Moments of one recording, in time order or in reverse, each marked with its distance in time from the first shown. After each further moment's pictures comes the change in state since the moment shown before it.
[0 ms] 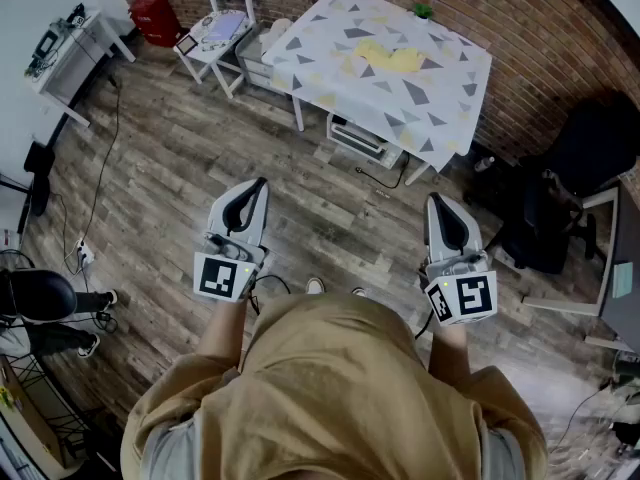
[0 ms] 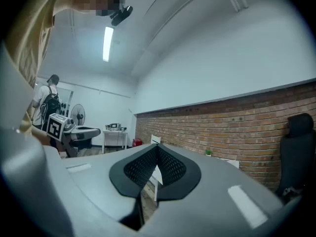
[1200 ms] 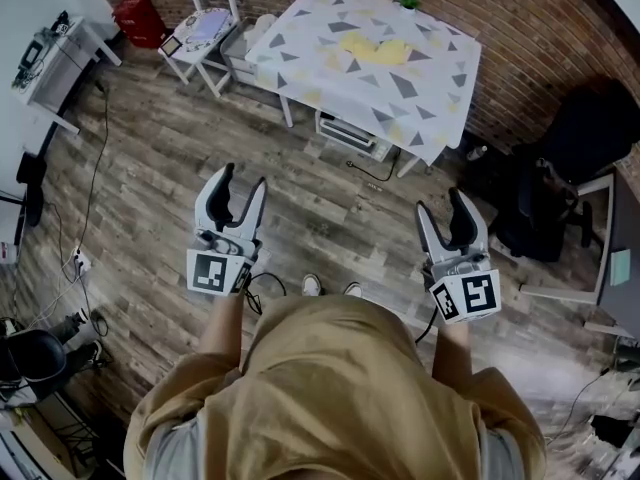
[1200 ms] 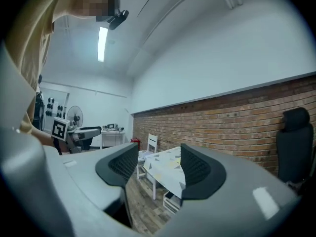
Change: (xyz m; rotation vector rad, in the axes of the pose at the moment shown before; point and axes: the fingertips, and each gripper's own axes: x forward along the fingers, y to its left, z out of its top) left arm 0.022 0.015 -0.011 -0.050 -0.048 0.025; right arm -0.010 -0.031 -0.014 0.038 0.020 -0.036
